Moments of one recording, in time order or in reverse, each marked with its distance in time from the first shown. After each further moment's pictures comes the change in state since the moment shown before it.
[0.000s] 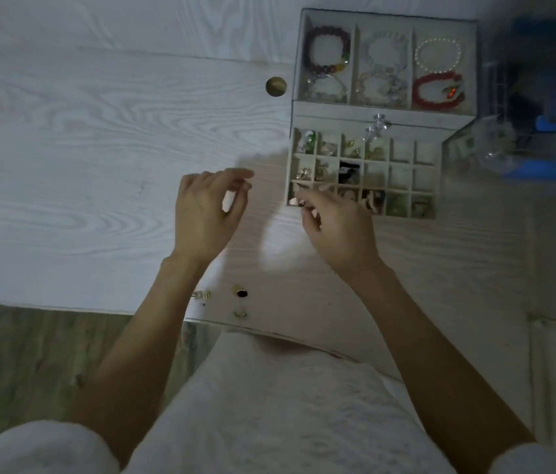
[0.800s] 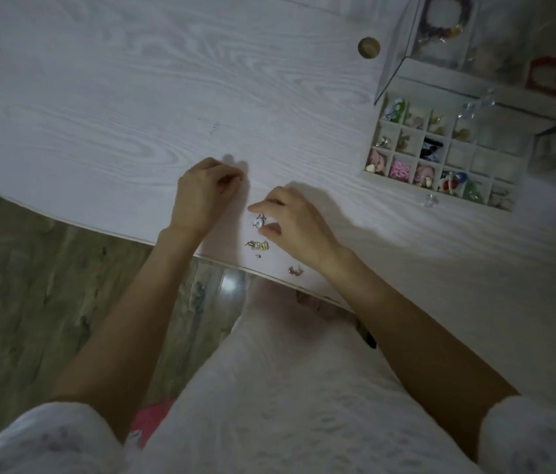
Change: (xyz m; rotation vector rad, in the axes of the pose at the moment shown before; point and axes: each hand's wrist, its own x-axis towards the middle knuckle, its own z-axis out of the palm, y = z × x) left_hand -0.078 -0.101 -0.030 0.031 -0.083 -0.308; right_hand -0.019 -0.087 0.107 0.134 -0.406 -0.252
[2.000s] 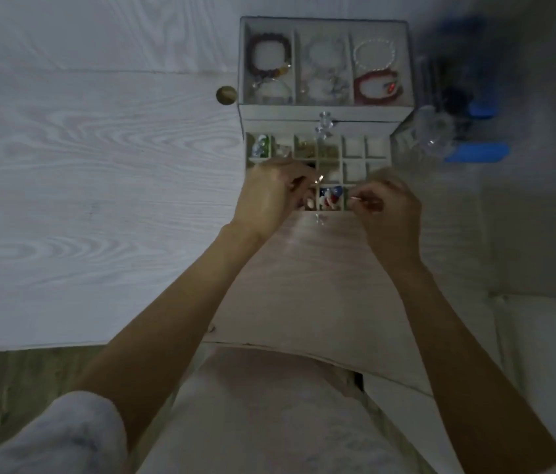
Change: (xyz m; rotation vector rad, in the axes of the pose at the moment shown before) left_hand 0.070 0.219 0.094 -0.266 -0.009 0.550; right_hand -0.113 0.135 -0.150 0.066 0.780 0.522
